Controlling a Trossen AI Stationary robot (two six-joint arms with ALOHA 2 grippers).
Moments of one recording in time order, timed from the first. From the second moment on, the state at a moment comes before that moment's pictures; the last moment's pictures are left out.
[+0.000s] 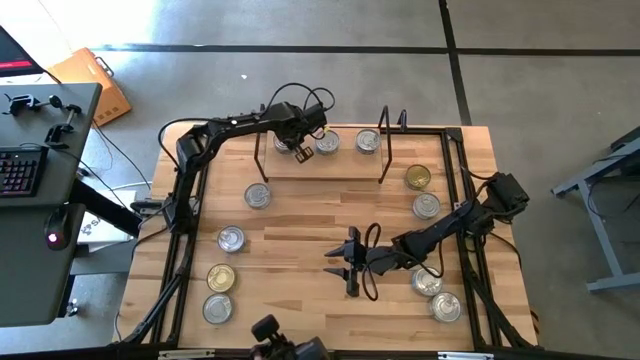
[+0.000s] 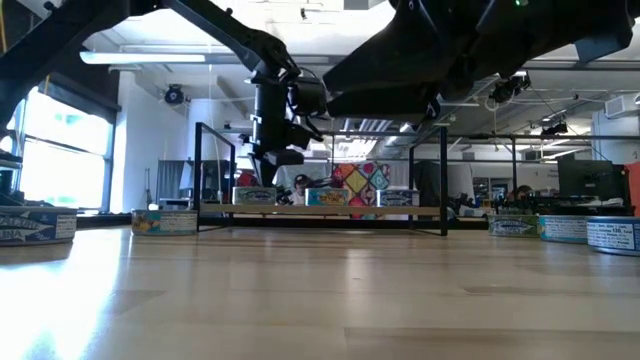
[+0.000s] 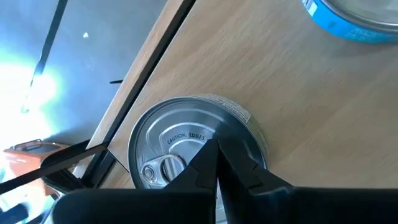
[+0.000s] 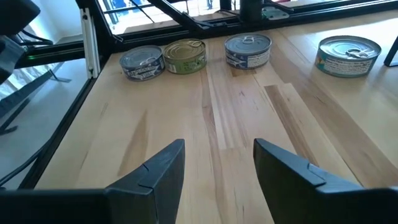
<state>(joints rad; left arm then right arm) 0.54 2.10 1.73 -1.04 -0.41 -0.04 0.44 1.76 0.82 0.55 0.39 0.31</state>
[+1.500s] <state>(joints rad) -0.54 1.76 0.88 0.75 -0.60 0.08 0.69 1.51 0.82 -0.09 0.94 0.54</state>
